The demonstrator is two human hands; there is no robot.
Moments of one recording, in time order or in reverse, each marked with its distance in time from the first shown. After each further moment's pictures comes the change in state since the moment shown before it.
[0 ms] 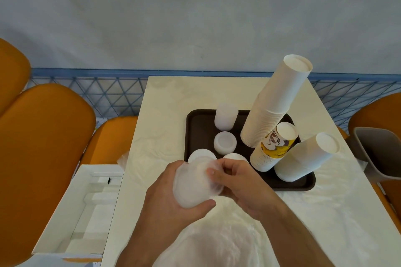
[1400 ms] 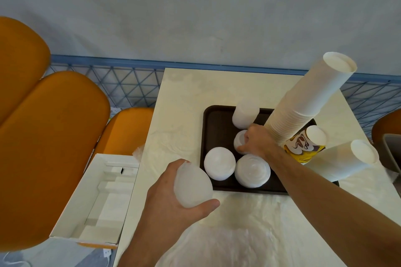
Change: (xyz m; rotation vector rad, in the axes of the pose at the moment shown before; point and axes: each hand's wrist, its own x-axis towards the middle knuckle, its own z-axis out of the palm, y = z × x) left_hand 0.004 -0.021 -0.028 -0.048 0.018 -0.137; right_hand 0.174 0.004 -0.079 -1.471 0.369 -0.006
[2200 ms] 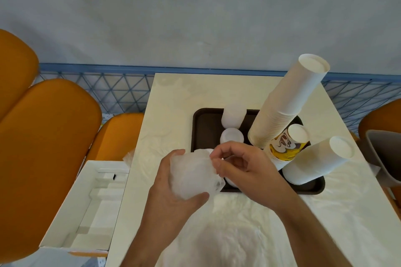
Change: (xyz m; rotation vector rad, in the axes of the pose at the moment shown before) left_hand 0.010 -0.002 0.027 -0.260 -0.031 0.088; right_hand -0.181 -0.048 -0.081 0.970 -0.059 -0.365
